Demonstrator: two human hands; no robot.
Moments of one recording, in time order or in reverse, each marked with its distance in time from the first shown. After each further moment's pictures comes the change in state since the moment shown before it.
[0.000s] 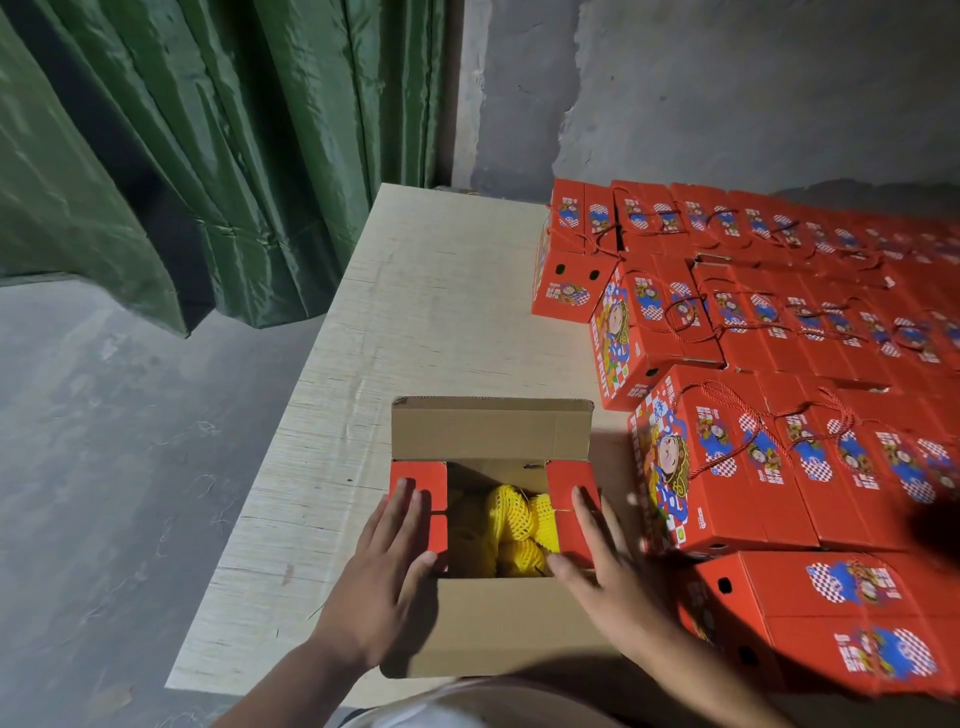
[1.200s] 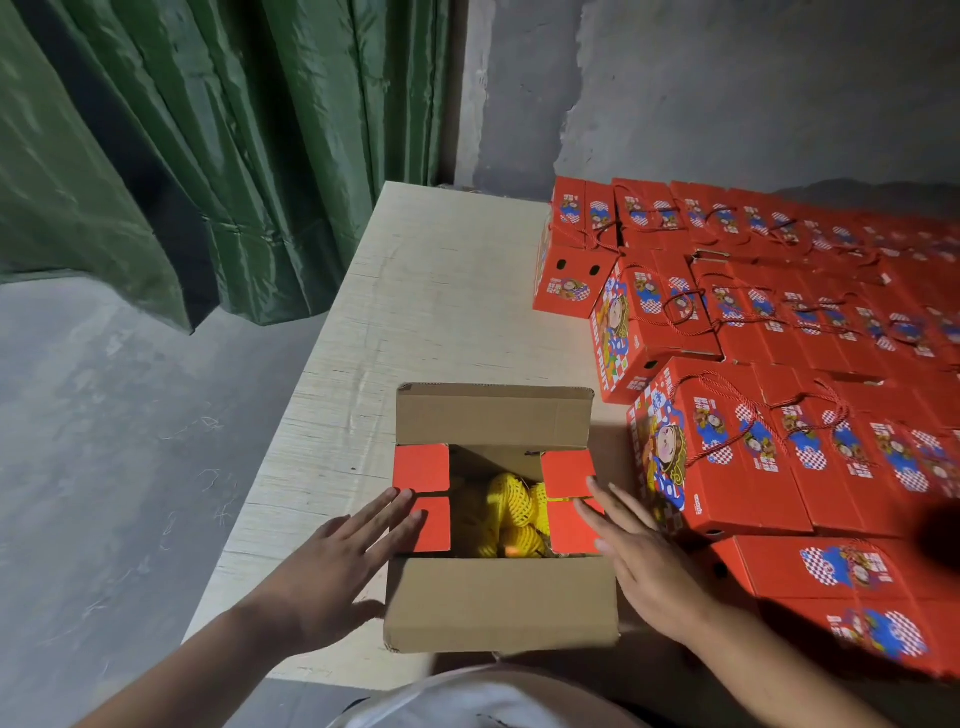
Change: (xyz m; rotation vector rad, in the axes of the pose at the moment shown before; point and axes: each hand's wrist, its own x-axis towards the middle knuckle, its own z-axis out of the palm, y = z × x) left_hand -0.013 -0.038 -0.050 0.455 -0.276 0.312; right_hand -0.008 0.017 -0.045 -0.292 -0.119 -0.272
